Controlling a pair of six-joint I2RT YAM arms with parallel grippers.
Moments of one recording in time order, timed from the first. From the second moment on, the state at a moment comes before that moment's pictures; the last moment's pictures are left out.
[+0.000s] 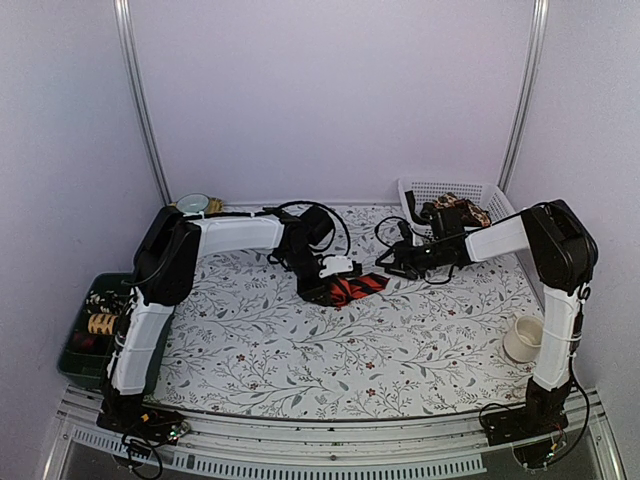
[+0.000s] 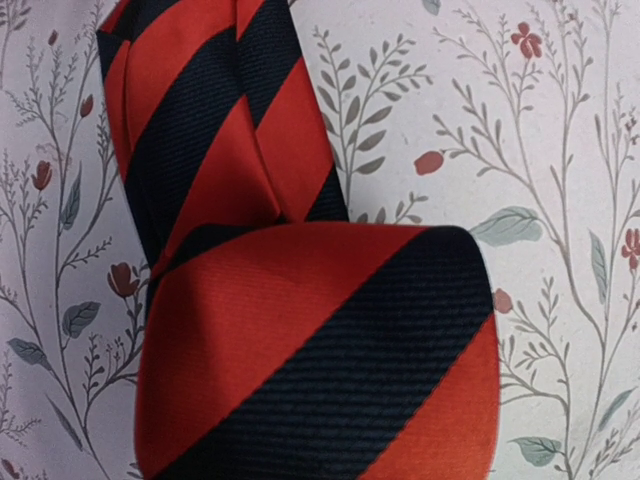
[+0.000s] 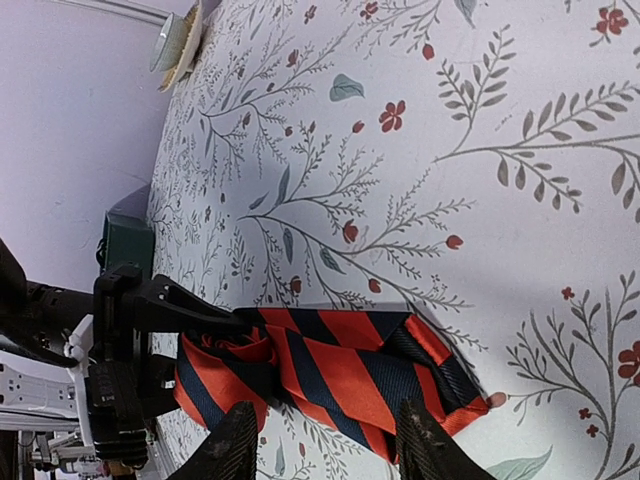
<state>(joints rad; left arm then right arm) -0.75 2.35 1.88 -0.79 0.24 0.70 0.37 2.02 1.16 0.12 -0.71 0.58</state>
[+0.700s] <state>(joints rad) -0.75 2.35 1.88 -0.79 0.25 0.70 0.41 2.16 1.28 0.08 -0.69 0.63</state>
